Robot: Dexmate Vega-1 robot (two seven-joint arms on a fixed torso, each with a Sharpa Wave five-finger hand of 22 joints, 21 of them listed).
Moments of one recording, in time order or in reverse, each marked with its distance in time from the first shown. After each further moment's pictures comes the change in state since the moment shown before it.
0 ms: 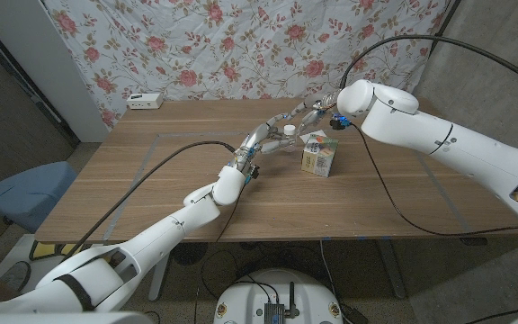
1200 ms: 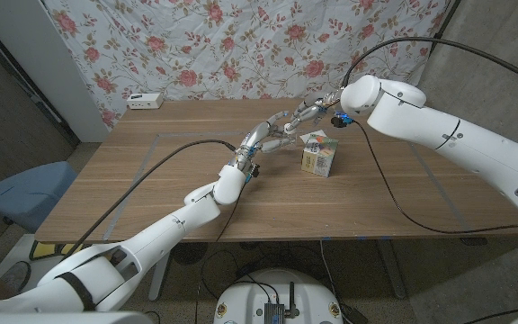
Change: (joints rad) left arm -0.010 -0.002 0.006 0.008 0.027 -0.007 0.025; left_hand 0.000 0.000 0.010 -0.006 0.003 -0.007 -0.007 0.000 0.000 0.000 0.000 0.000 0.001 0.000 0.000 0.000 0.000 -0.015 -0.007 0.000 0.000; right arm -0.005 -0.010 0.023 0.017 0.089 0.053 -0.024; right_hand -0.262 -0.056 -0.126 0.087 0.044 0.007 0.185 0.023 0.014 -0.002 0.080 0.011 0.005 -0.003 0.022 0.005 -0.002 0.002 0.027 0.000 0.000
